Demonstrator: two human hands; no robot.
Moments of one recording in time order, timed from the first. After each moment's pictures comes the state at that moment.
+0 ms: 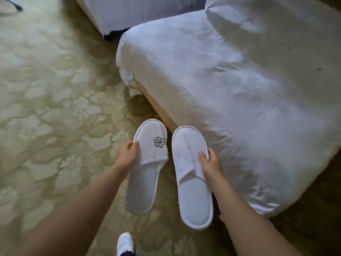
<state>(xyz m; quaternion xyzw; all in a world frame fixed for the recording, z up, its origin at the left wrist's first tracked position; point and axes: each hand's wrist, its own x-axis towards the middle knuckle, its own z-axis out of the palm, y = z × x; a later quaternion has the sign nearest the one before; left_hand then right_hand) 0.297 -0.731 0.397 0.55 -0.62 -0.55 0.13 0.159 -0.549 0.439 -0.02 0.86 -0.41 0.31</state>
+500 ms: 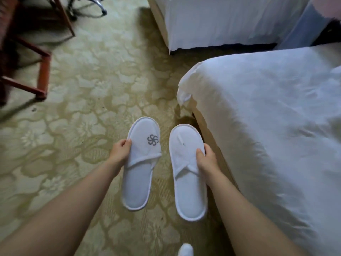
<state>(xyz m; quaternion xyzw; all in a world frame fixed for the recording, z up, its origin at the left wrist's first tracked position) 0.413 -0.995 0.415 0.65 -0.51 -0.53 0.19 0.204 -0.861 0.449 -0.20 0.82 -0.36 0.39</state>
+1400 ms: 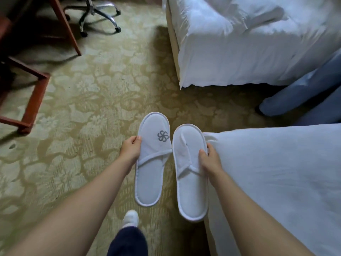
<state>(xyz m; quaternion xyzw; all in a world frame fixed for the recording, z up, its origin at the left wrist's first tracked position) 0.170 -1.388 0.418 0.68 -0.44 -0.53 0.25 -0.041 -1.293 0.447 -0.28 0.81 -0.32 0.40</state>
